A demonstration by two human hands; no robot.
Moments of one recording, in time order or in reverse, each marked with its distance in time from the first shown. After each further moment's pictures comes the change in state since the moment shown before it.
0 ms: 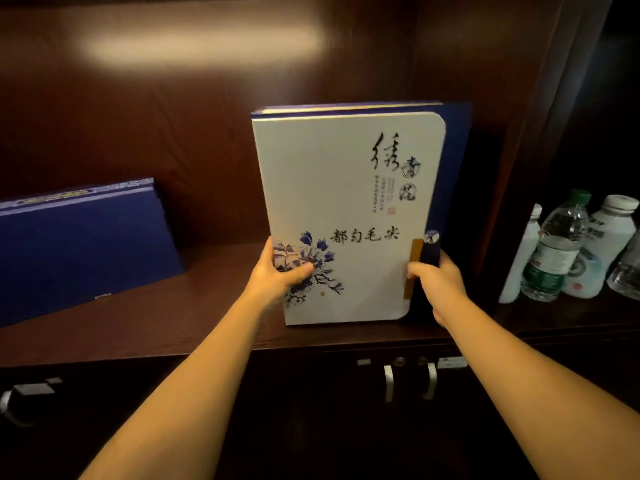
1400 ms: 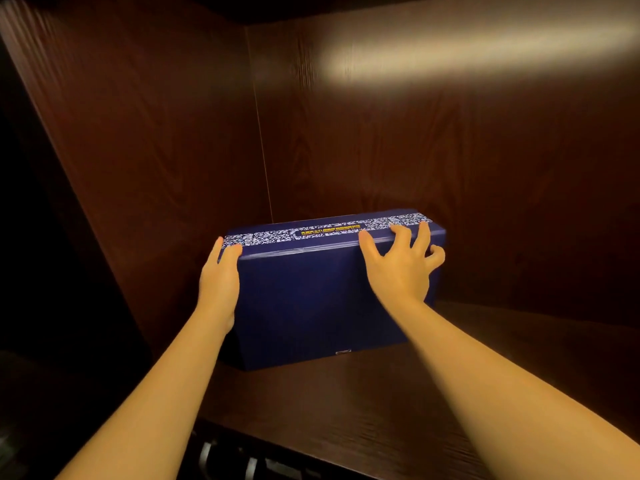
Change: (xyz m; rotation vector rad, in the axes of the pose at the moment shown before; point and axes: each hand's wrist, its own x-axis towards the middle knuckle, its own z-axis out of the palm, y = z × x) left_hand 0.062 -0.001 -0.543 -0.121 0.815 -0.064; right_hand -0.089 -0.067 0.612 -0.581 -0.041 -0.438
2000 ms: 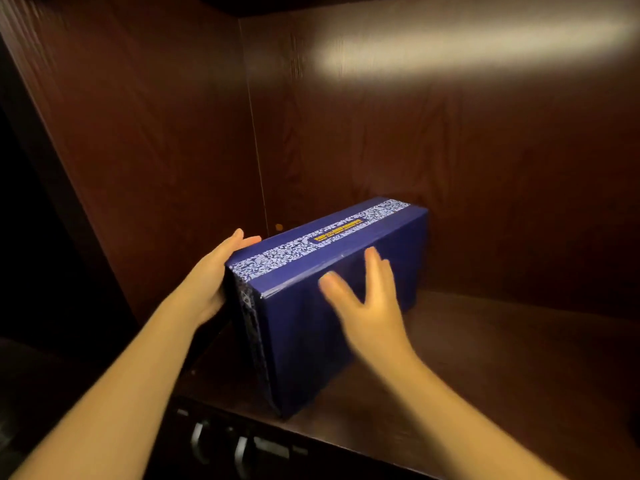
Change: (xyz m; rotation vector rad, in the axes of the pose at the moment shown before) left_hand -0.032 0.021 -0.013 0.014 -0.434 -0.164; right_hand -0.099 0.012 -0.042 0.536 -0.391 -0.081
